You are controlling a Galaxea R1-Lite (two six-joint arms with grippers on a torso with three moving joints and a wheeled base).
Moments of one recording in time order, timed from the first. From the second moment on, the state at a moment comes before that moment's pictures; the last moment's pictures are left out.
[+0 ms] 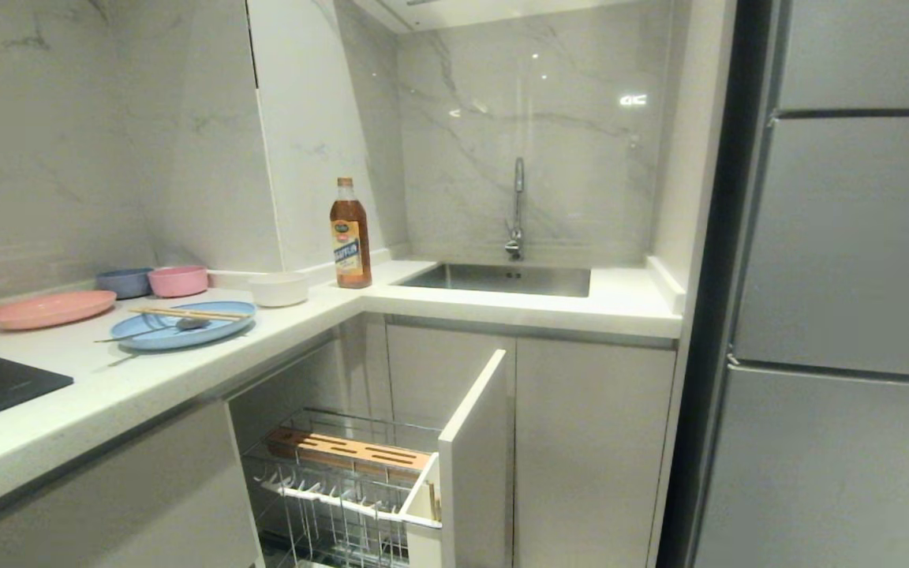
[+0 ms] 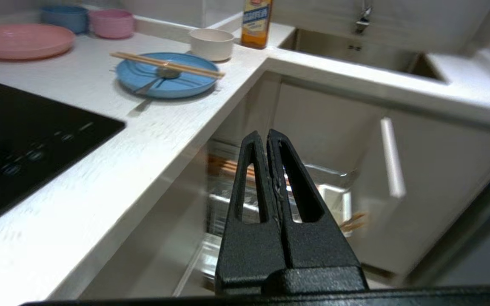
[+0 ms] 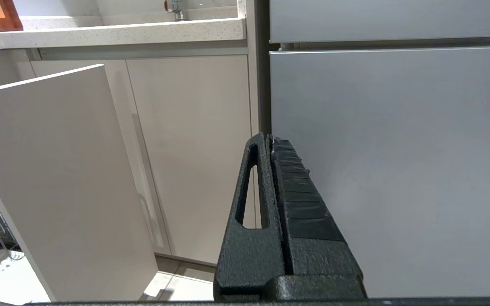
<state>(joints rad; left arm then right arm) 0.03 0.75 -1.00 0.47 0.09 -0.03 0.00 0.00 0.00 0.00 -0.01 0.05</state>
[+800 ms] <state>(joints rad) 0.00 0.06 -0.07 -0.03 -0.01 0.16 0.00 0.00 0.00 0.00 -0.01 0.05</state>
